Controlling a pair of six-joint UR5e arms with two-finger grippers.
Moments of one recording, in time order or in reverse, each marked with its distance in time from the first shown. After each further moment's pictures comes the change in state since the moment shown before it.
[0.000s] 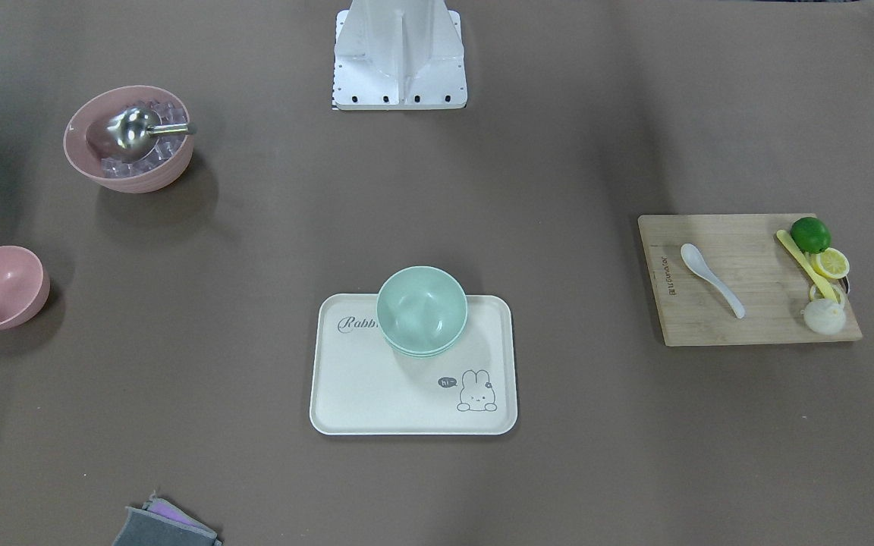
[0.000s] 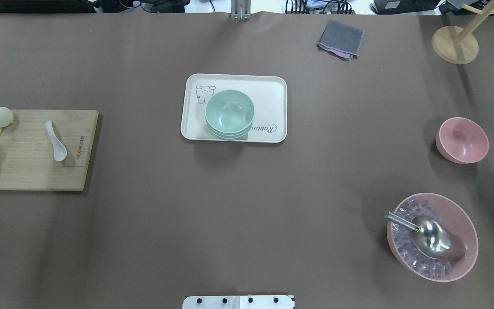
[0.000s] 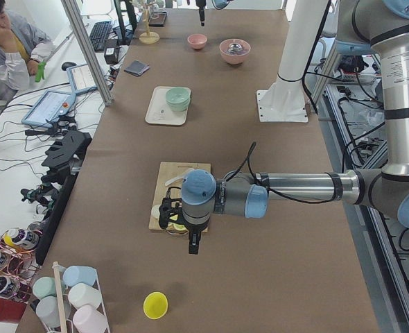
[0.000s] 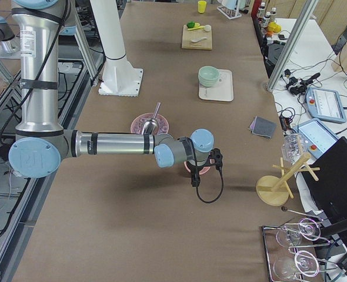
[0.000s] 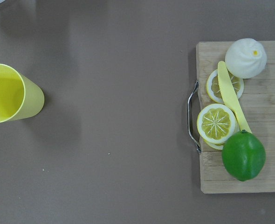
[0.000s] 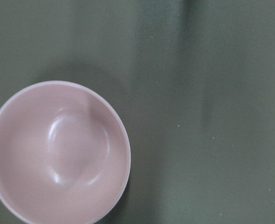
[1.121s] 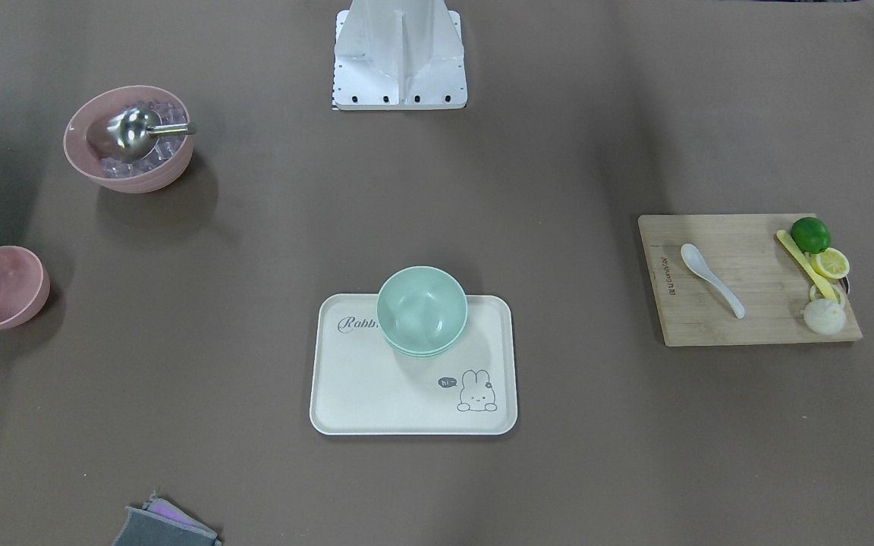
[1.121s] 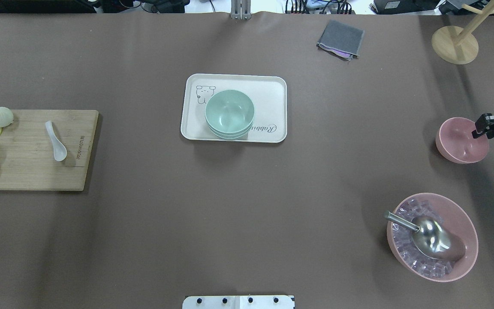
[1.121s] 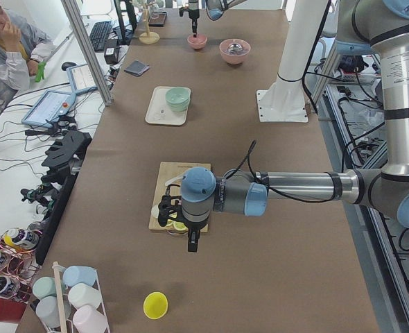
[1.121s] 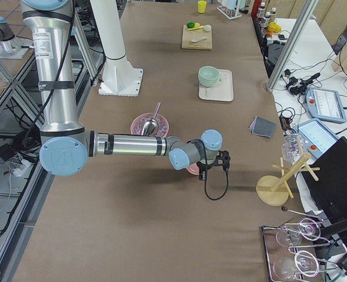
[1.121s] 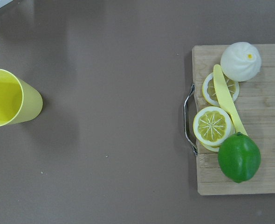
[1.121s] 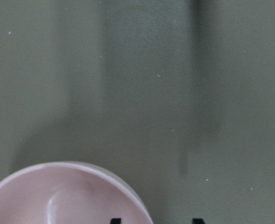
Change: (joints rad) left arm 0.000 -0.002 -0.012 0.003 0.000 -0.001; right arm -0.081 0.120 -0.150 0.091 -0.038 0.226
